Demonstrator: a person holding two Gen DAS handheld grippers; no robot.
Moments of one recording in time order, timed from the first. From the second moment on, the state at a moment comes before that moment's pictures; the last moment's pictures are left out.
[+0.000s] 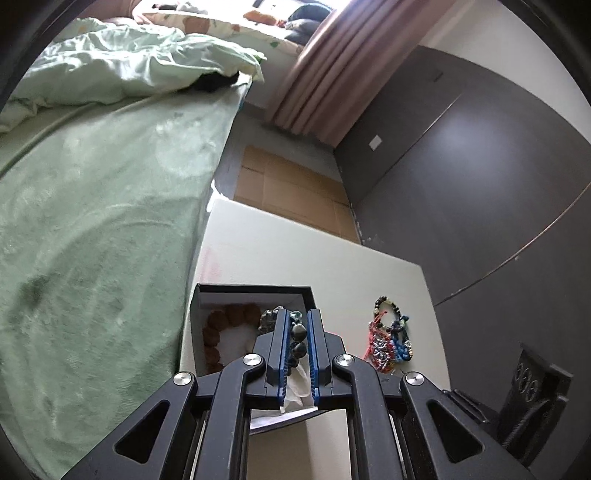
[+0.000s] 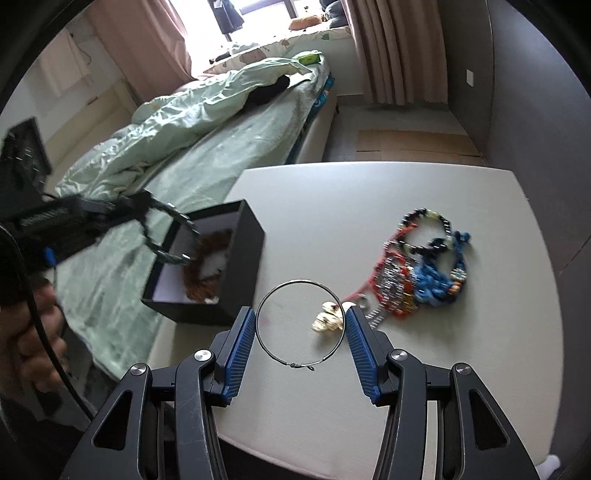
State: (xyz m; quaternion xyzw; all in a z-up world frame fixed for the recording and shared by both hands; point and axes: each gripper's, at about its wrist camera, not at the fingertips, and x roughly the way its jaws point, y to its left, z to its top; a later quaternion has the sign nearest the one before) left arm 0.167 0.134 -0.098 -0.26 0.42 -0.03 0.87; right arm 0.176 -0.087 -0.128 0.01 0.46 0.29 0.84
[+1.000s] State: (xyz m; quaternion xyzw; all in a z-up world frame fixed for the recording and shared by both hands) left arm 0.156 0.203 -0.079 -0.32 0.38 0.07 0.87; right arm 0.208 0.003 -0.134 0.11 0.45 0.38 0.80
